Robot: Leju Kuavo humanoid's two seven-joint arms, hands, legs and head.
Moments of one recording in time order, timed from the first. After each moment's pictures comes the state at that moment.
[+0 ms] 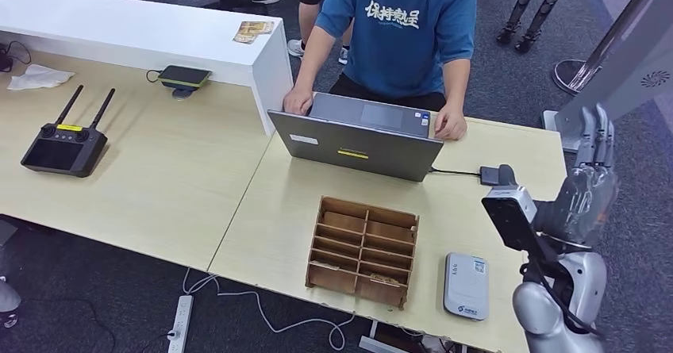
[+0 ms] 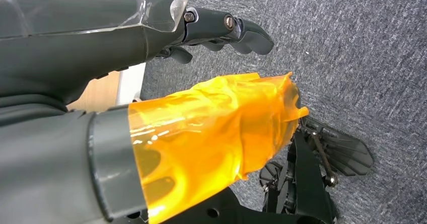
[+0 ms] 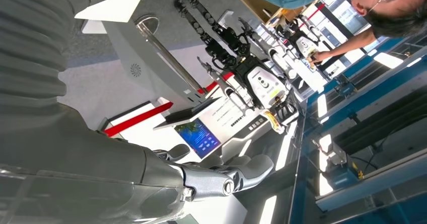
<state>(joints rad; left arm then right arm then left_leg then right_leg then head) -0.06 -0.31 1.38 -0.23 -0.93 0.01 0.08 -0.29 -0.05 0.24 -1.64 0.86 -0.58 -0.01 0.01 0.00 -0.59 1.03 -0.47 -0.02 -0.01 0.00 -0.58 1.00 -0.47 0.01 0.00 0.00</state>
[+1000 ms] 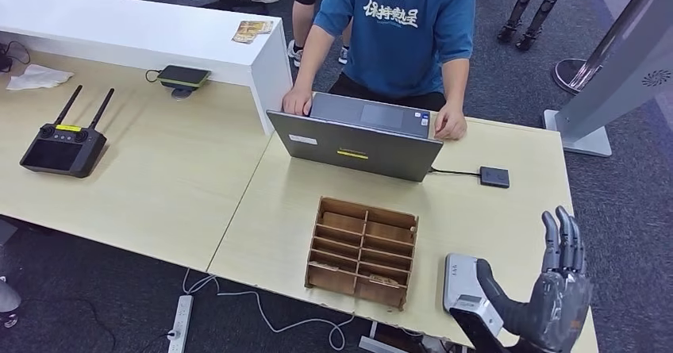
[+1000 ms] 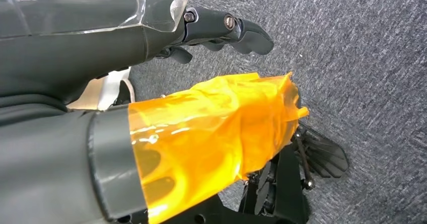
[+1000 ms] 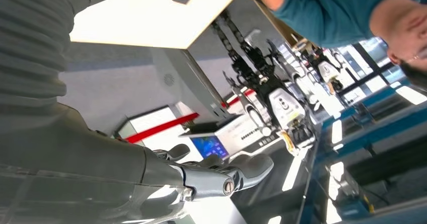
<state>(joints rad) -0.05 -0.32 1.43 -0.24 -0.85 0.04 0.03 0.17 -0.03 0.25 -1.82 1.00 -0.68 -0.06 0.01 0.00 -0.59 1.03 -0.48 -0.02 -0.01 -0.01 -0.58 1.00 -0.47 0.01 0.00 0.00</state>
